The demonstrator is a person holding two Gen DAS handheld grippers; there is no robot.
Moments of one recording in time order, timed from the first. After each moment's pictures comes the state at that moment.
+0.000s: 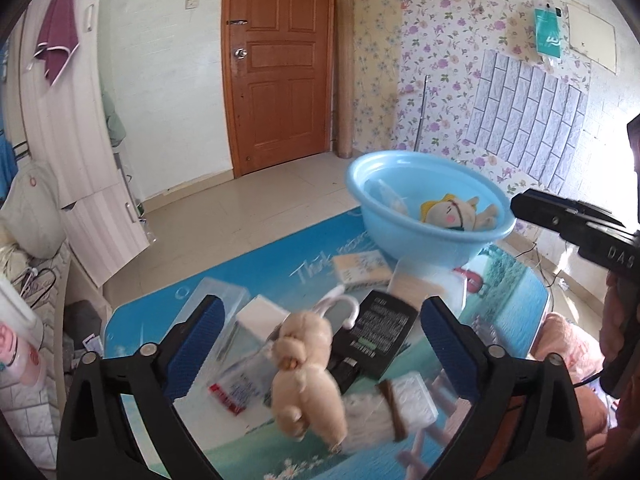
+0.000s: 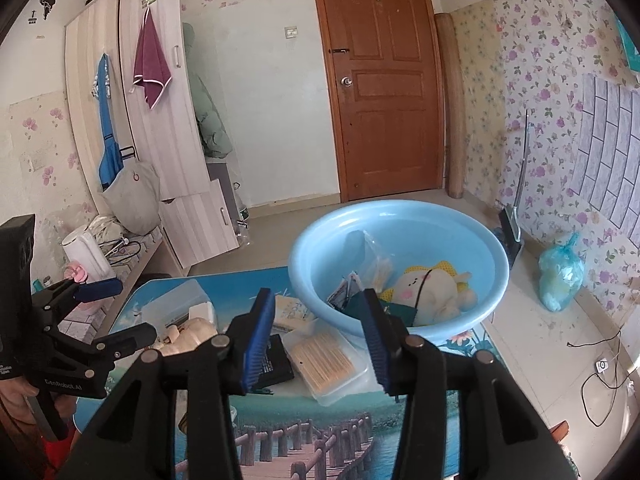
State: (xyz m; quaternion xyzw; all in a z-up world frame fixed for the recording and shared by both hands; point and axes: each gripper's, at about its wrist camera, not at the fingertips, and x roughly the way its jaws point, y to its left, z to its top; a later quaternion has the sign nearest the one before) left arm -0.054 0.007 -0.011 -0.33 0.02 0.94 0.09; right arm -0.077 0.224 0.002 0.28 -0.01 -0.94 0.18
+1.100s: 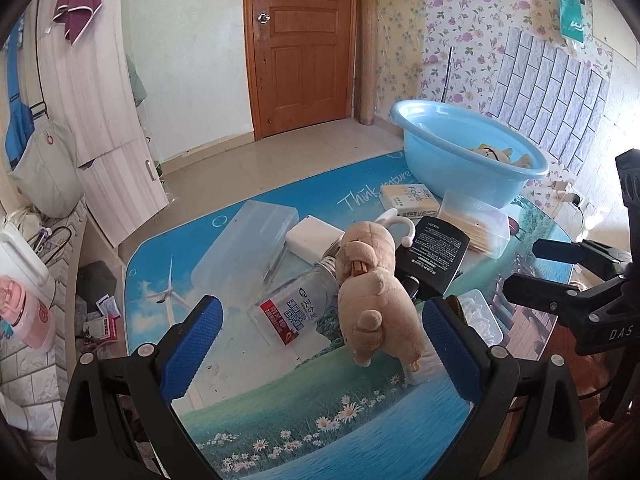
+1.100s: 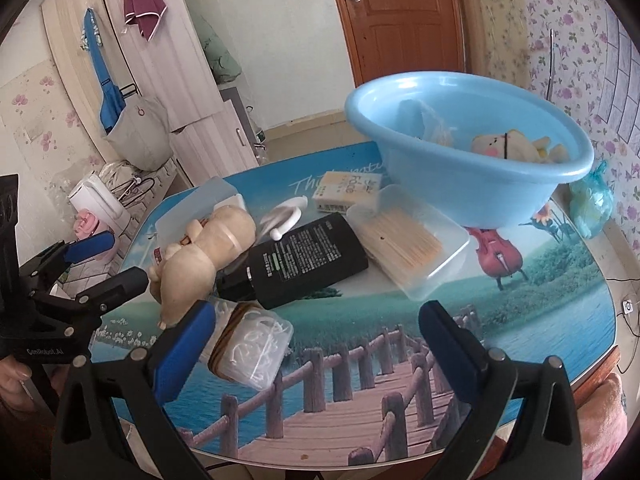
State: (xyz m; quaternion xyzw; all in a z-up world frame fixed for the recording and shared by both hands) left arm -0.034 -0.041 -0.049 -0.39 0.01 0.92 0.06; right arm -0.067 0.175 -0.077 0.42 -0.03 -0.89 0.20
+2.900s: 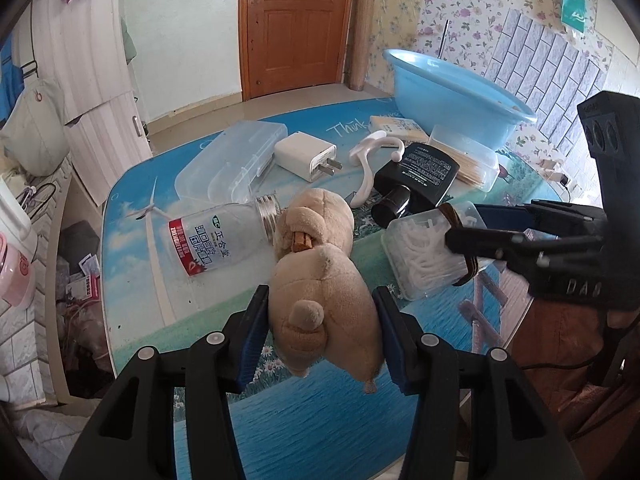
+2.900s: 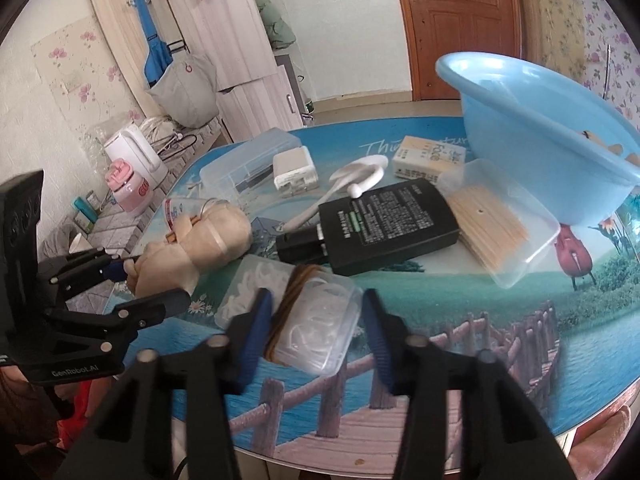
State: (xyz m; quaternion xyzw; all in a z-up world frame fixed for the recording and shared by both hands) left arm -0.005 -0.043 -0.090 -0.44 -0.01 0.89 0.09; right arm -0.059 0.135 -0.101 0.44 0.01 -0.85 0.29
